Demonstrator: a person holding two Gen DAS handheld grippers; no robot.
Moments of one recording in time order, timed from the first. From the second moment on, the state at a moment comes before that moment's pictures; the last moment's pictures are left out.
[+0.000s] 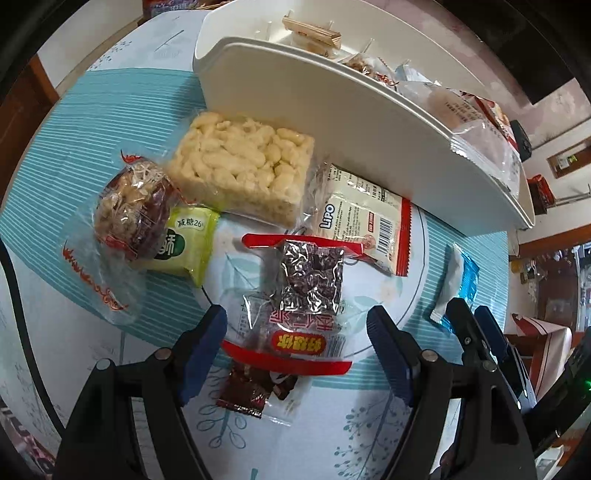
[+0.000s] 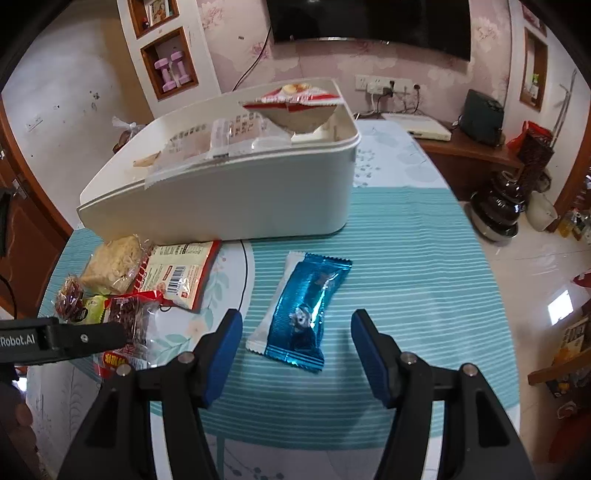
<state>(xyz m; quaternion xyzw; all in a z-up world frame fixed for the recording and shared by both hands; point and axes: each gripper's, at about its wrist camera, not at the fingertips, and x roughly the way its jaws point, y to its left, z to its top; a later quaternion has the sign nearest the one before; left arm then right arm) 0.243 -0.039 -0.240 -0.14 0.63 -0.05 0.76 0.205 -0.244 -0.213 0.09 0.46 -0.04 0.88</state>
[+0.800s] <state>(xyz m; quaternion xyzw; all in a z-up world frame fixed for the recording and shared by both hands) 0.276 -0.079 -0.263 -0.10 0.65 0.01 0.75 0.228 -0.233 -0.223 0.00 0.50 -0.01 0.87</state>
